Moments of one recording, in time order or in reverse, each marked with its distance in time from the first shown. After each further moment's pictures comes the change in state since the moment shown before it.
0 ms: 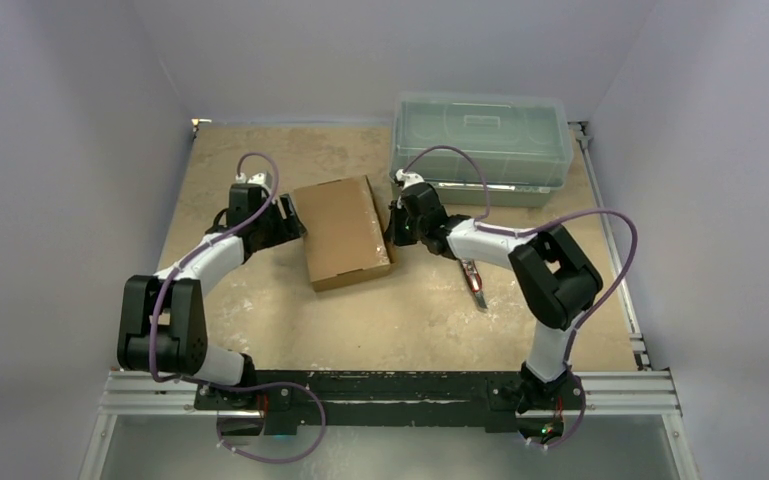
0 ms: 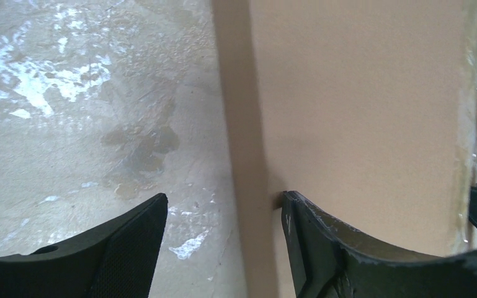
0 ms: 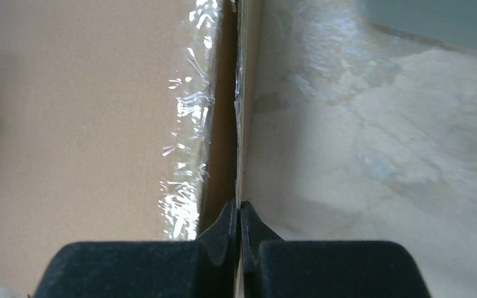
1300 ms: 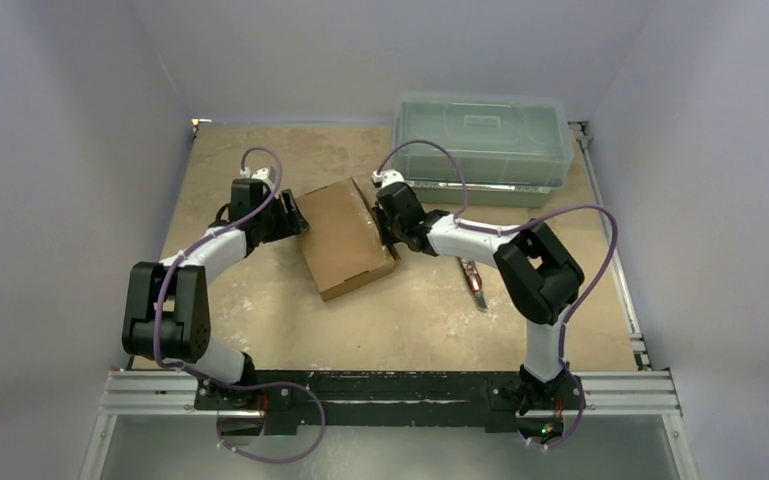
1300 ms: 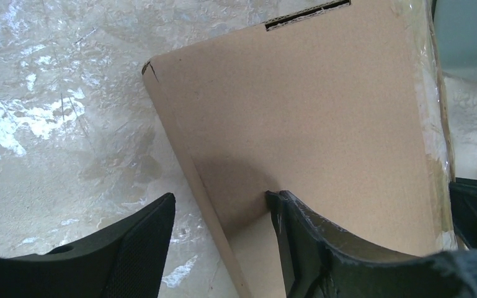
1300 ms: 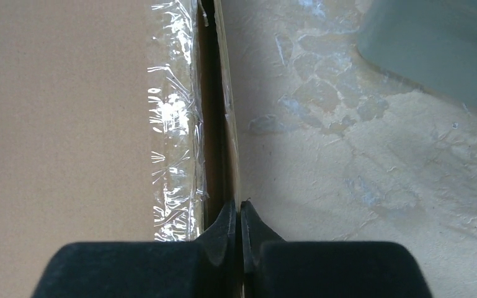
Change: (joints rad) left arm 0.001 0.066 0.034 0.051 0.065 0.027; right arm 0.096 0.065 0.149 -0.160 0.233 -0.145
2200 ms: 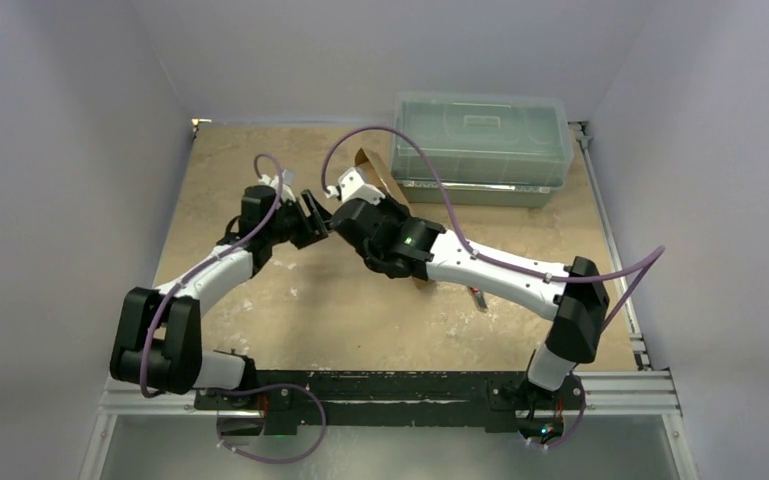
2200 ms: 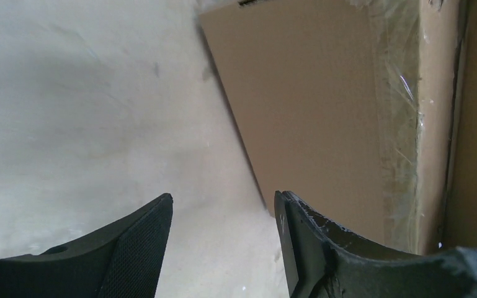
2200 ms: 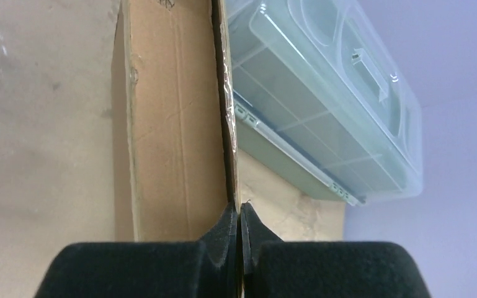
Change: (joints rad) left arm -0.100 -0.175 -0.095 0.145 0.267 -0.345; right arm 0.328 -0.245 0.280 -0.526 0.827 -0.409
